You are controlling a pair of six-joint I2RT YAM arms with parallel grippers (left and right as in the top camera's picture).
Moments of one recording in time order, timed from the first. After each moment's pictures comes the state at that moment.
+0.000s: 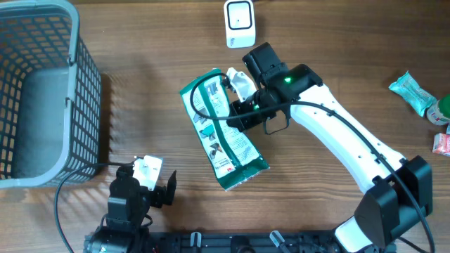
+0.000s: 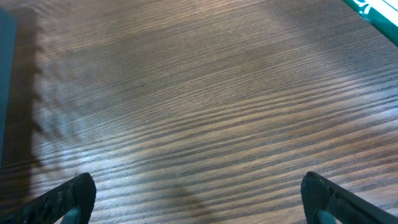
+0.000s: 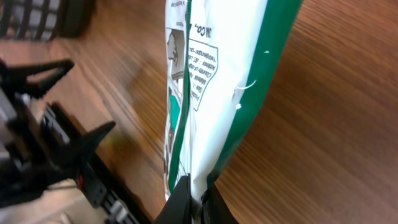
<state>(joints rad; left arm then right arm) -0.16 0.15 0.16 -0.70 0.01 0.13 0.56 1.73 1.45 -0.97 -0.47 0.12</state>
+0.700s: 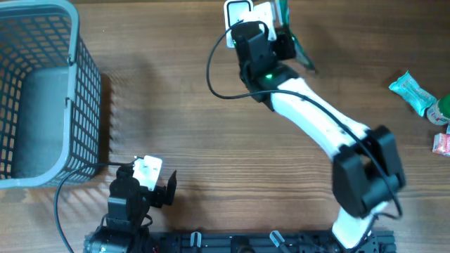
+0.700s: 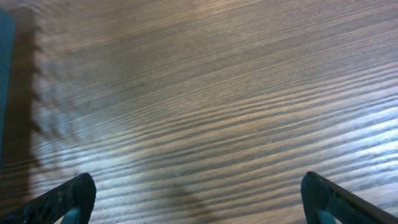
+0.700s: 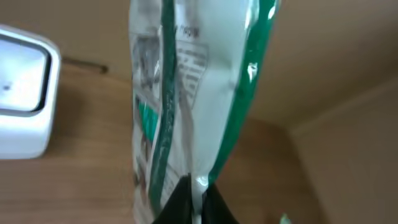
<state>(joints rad) -0.16 0.15 0.16 -0.70 0.01 0.13 0.55 1.94 1.45 -0.03 1.02 -0.28</state>
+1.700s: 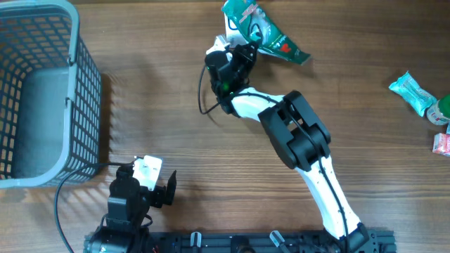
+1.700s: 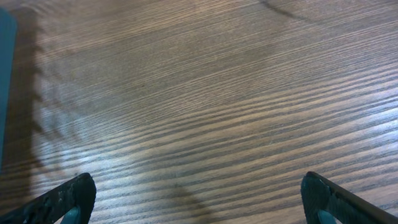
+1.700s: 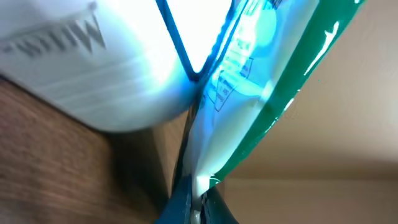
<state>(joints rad) -0.16 0.15 0.16 -0.70 0.01 0.13 0.62 2.51 1.62 0.53 1.13 -1.07</state>
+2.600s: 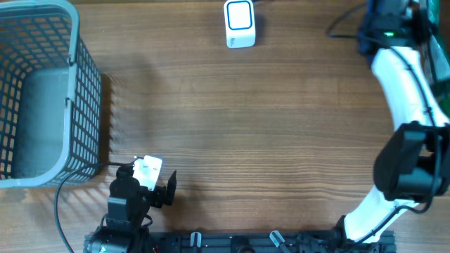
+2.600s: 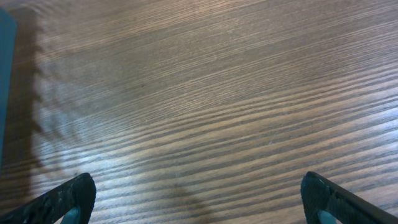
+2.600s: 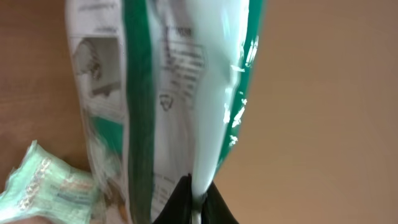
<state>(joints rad) -0.16 0.15 0.16 -0.70 0.01 0.13 -0.11 1.93 1.61 -0.40 1.10 -0.55</state>
